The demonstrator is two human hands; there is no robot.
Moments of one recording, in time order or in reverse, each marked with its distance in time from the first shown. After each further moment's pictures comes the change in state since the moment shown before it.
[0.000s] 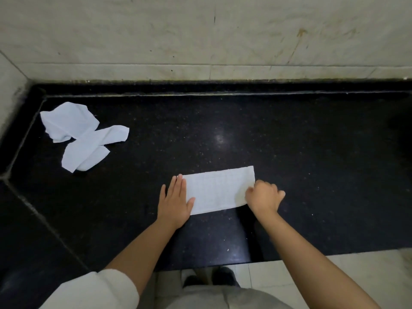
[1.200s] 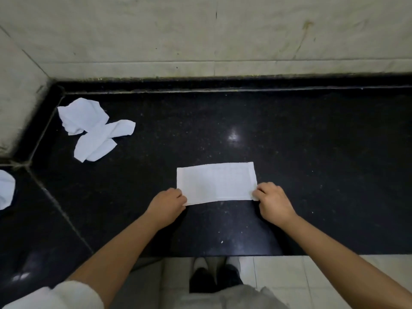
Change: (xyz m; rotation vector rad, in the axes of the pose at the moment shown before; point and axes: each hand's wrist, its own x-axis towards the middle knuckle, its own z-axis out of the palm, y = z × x) left_hand -0.023 -0.016 -0.002 0.166 0.183 0.386; right_hand 0.021 0.079 0.019 -0.112 0.109 -0.894
